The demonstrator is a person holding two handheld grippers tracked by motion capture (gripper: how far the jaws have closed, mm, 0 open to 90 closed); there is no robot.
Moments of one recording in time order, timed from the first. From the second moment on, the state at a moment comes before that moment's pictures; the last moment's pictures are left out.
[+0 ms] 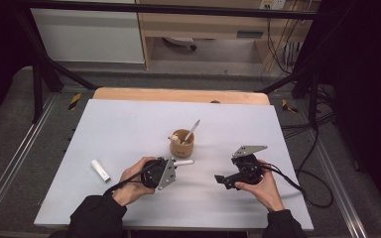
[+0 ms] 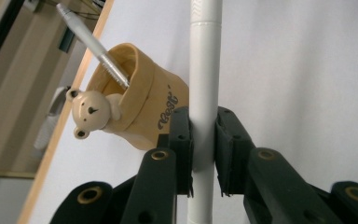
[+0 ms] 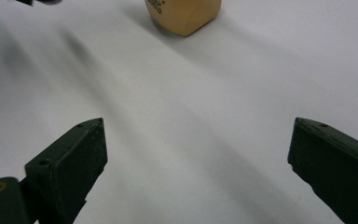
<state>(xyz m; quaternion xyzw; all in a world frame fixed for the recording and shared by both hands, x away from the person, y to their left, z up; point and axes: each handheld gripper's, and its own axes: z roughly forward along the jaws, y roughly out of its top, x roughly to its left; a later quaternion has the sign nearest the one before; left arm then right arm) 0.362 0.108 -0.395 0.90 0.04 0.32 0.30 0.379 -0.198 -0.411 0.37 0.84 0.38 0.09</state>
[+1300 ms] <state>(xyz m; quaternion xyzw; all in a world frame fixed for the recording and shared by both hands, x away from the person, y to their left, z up) 0.424 0.089 -0.324 0.80 0.29 0.23 0.48 0.369 -0.241 -0.438 0.40 0.82 0.40 0.11</state>
